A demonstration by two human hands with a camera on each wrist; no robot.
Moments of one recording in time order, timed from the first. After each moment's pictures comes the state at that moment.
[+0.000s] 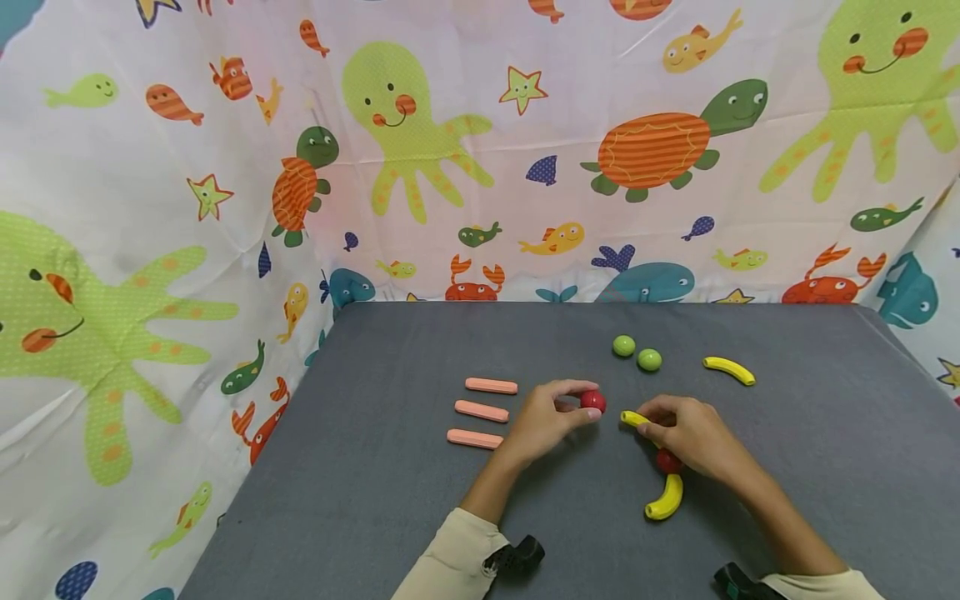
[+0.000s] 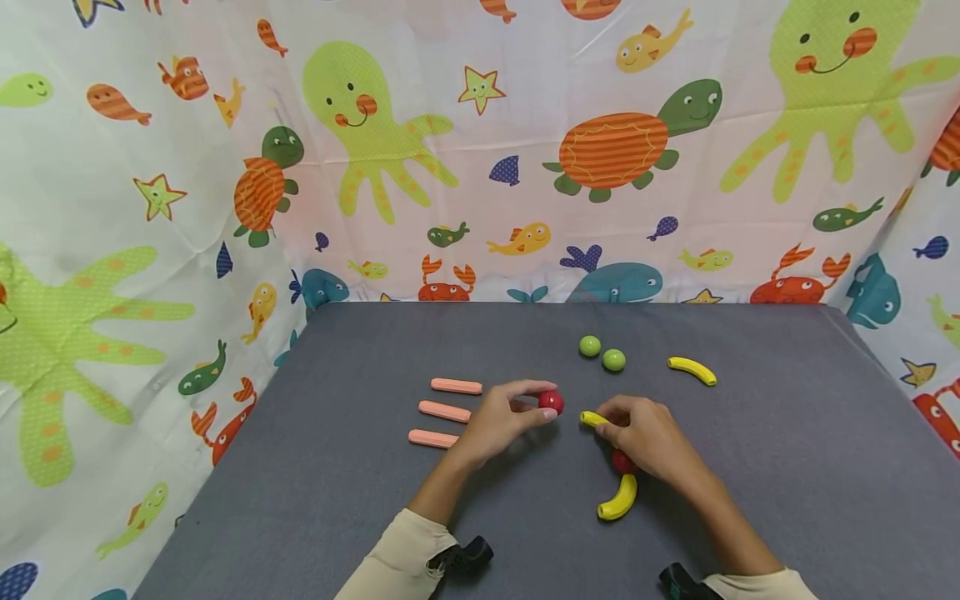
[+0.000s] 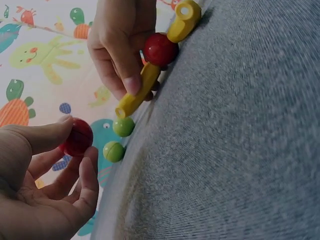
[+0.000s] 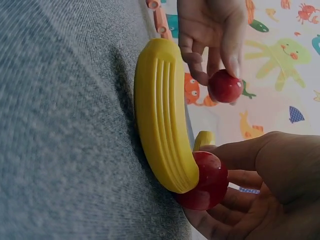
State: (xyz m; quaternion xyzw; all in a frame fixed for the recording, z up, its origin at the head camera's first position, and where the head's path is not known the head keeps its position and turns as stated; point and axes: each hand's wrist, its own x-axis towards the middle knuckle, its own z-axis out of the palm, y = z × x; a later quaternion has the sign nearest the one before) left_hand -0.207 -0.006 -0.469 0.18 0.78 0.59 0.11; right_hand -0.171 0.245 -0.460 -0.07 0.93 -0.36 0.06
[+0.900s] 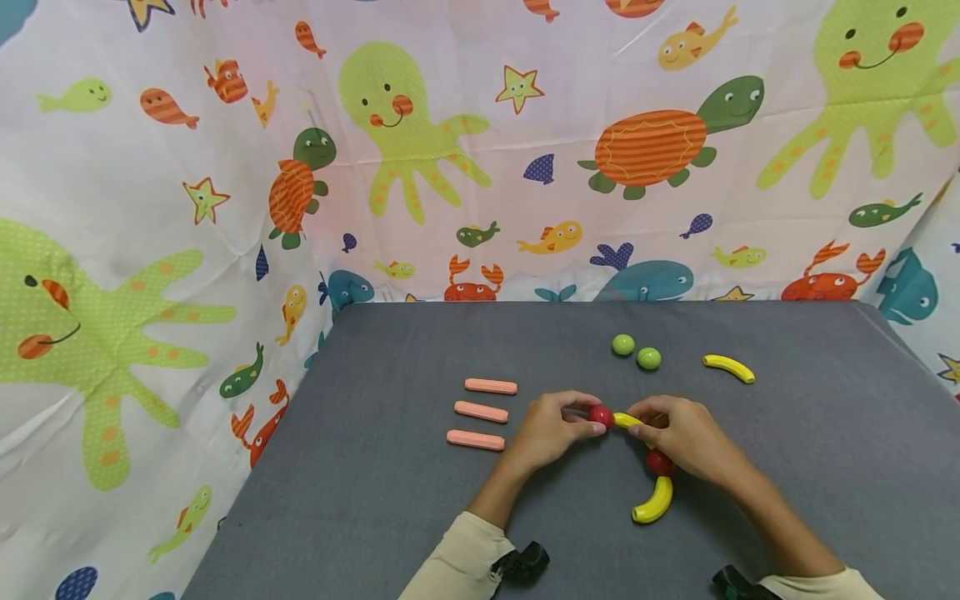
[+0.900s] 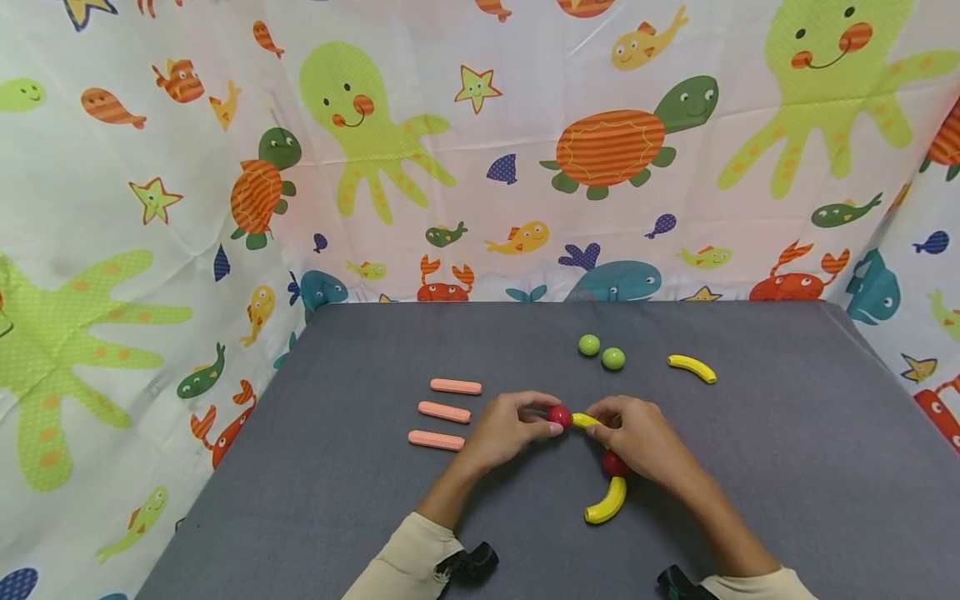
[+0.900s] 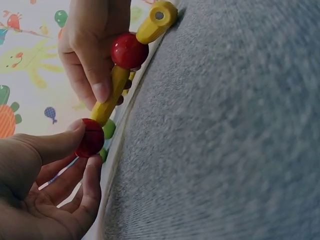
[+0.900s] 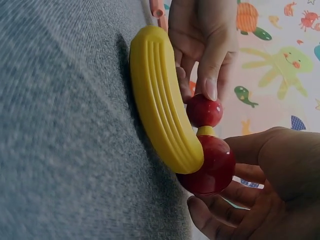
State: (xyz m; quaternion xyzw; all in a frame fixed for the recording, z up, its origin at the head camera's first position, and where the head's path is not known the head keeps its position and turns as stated) left_hand -0.206 0.003 -0.484 0.18 0.82 0.54 0.11; right_hand -0.169 0.234 -0.461 -0.09 0.93 -0.36 0.04
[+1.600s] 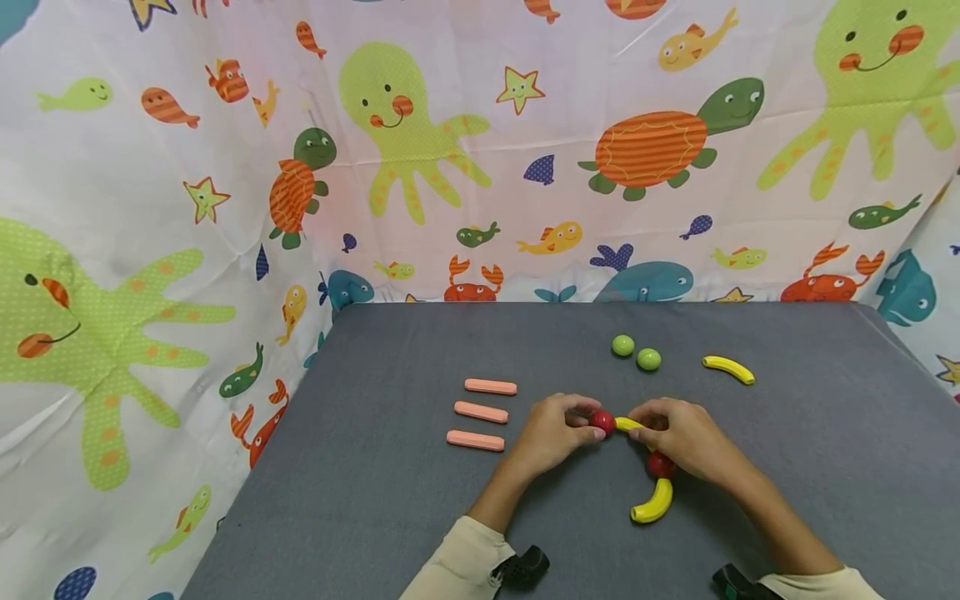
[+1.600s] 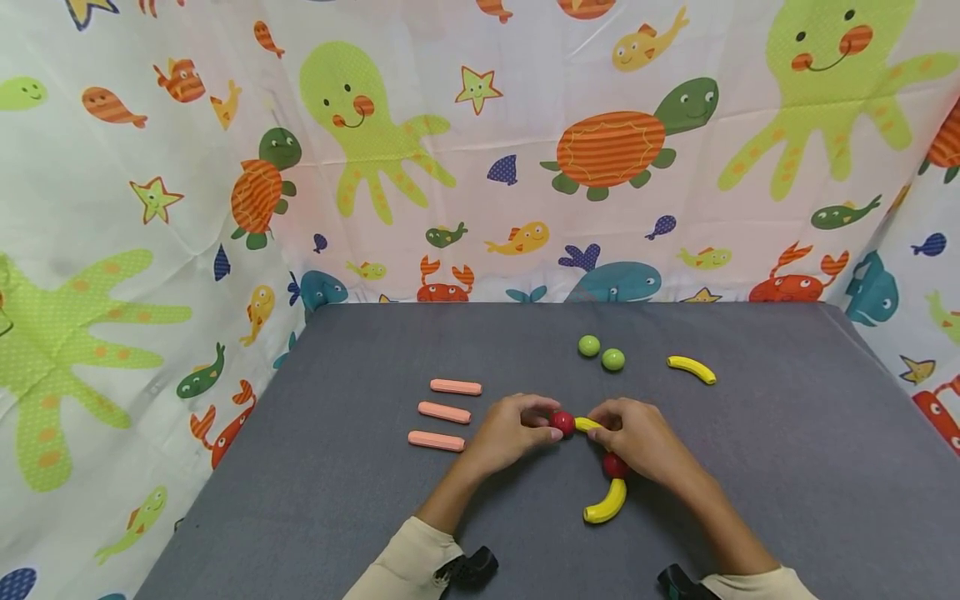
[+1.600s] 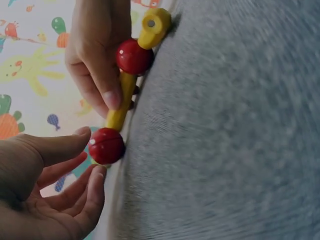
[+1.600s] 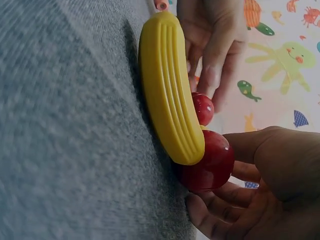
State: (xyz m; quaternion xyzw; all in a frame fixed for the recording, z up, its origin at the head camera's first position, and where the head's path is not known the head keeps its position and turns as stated) left_hand -0.198 0.005 -0.480 0.19 0.82 0.53 0.11; right_hand -0.170 0.239 -0.462 -0.10 0.93 -0.35 0.06
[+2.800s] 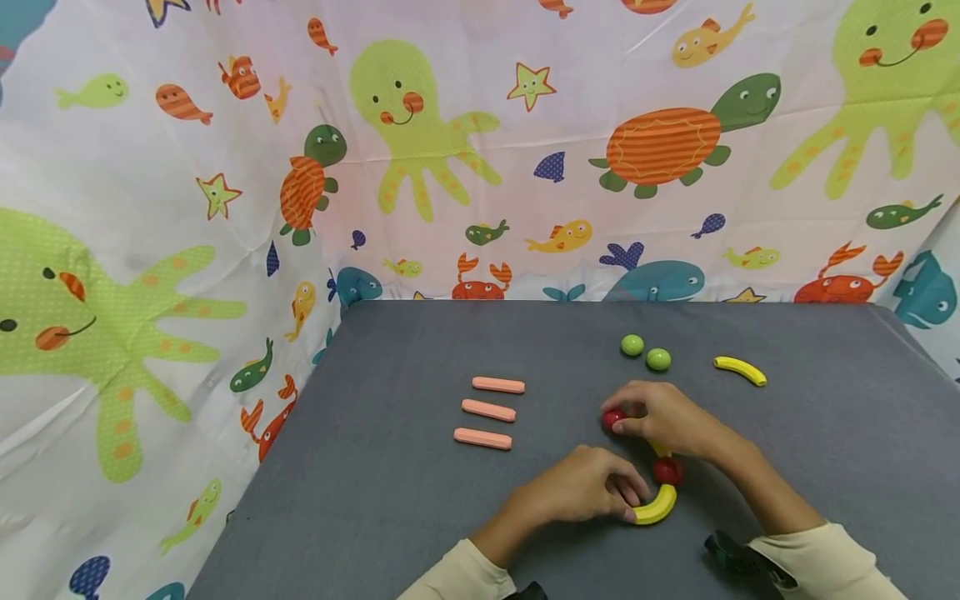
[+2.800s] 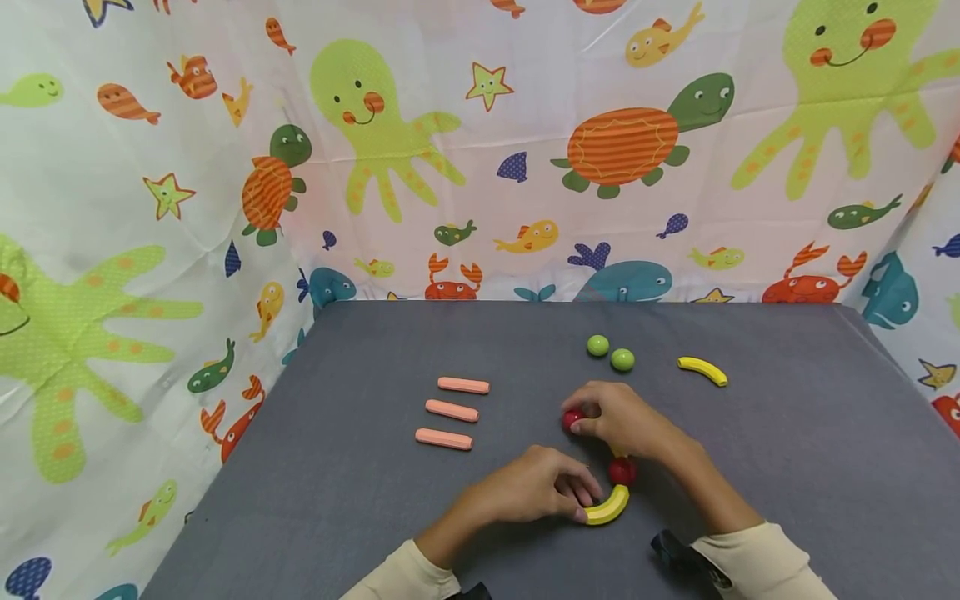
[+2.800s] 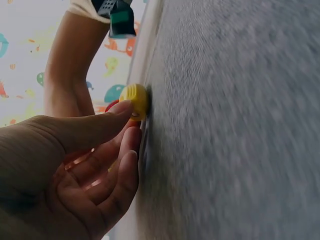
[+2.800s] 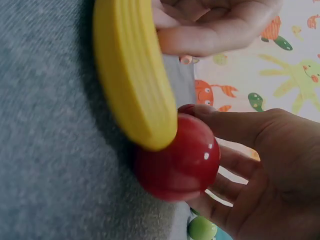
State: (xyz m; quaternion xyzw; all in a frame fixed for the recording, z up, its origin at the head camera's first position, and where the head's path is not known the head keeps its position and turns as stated) left_hand -0.156 0.012 -0.466 0.38 0.83 0.34 0.22; right_hand -0.201 0.224 -0.453 -0.26 0.91 -0.32 0.05
